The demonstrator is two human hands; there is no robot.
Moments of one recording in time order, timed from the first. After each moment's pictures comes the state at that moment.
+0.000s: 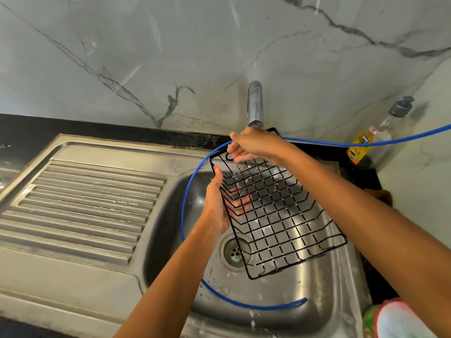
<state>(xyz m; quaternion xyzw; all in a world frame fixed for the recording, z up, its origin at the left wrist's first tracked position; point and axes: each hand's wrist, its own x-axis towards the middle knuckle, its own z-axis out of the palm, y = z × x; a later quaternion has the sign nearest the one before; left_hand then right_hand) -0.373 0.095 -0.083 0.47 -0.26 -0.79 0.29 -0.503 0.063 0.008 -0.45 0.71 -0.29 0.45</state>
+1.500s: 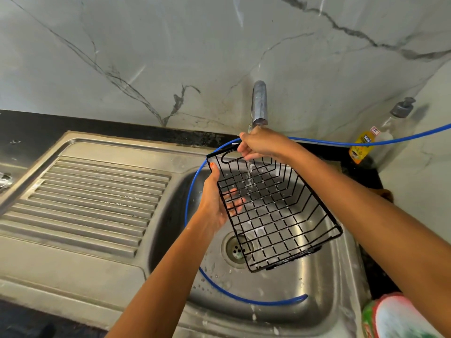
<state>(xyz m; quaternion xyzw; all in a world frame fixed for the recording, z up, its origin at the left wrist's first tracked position) -0.358 0.098 -0.067 0.53 -0.27 -0.76 0.28 -0.506 0.065 0.005 -0.44 0.75 -0.28 0.42</state>
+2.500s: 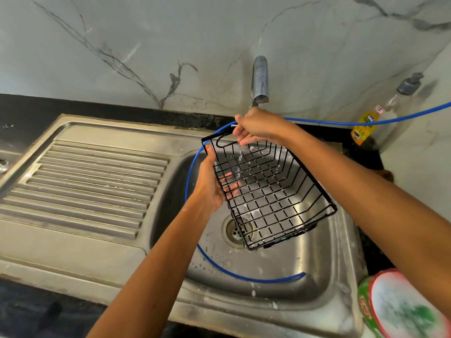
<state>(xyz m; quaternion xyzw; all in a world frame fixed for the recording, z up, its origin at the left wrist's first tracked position) -0.350 0.095 -0.070 0.54 -0.27 -0.75 0.27 -0.499 0.070 0.005 -0.47 0.72 -0.28 0.44</state>
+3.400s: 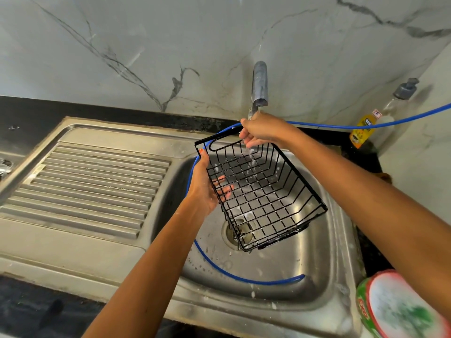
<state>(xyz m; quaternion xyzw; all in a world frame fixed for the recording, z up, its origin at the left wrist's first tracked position) -0.336 0.093 -0.069 0.55 -0.24 -0.75 0.27 -0.505 0.072 0.003 -0.46 0.74 -0.27 0.40</state>
